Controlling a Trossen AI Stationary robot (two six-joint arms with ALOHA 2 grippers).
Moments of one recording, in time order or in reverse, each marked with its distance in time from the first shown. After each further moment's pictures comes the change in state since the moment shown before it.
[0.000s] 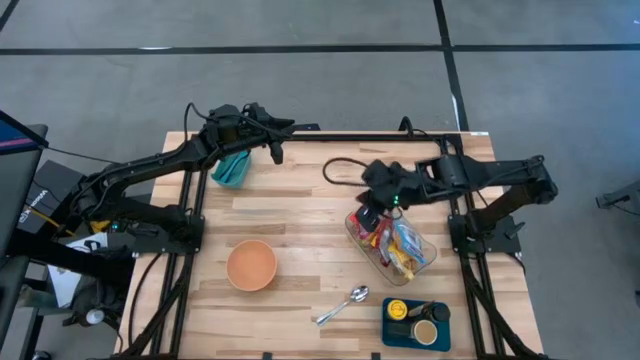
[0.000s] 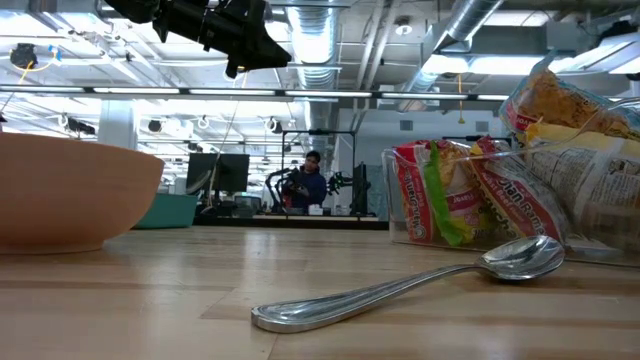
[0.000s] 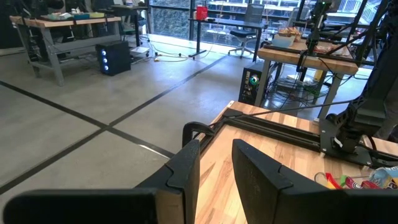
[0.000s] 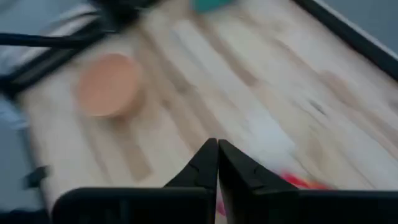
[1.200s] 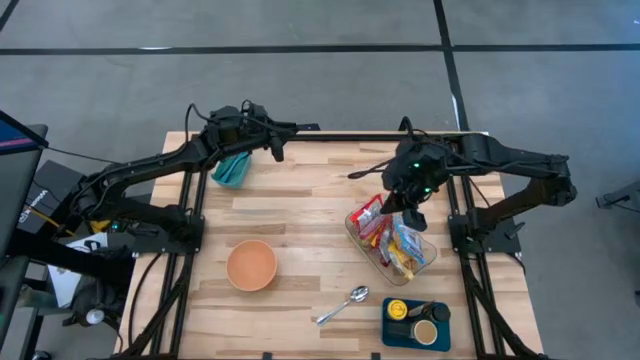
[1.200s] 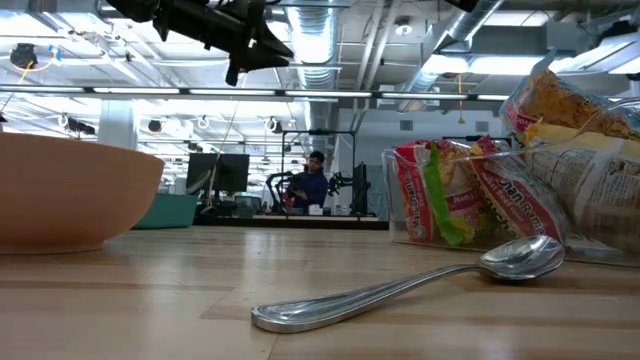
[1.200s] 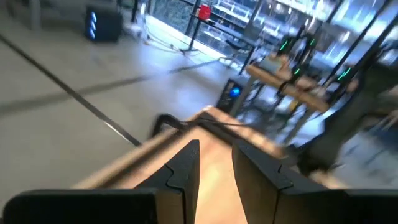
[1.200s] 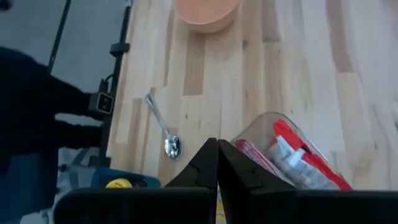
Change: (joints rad) left arm -0.029 0.000 0.000 0.000 0.004 -0.296; right arm -0.191 -0.175 -0.125 -0.076 -0.596 -0.590
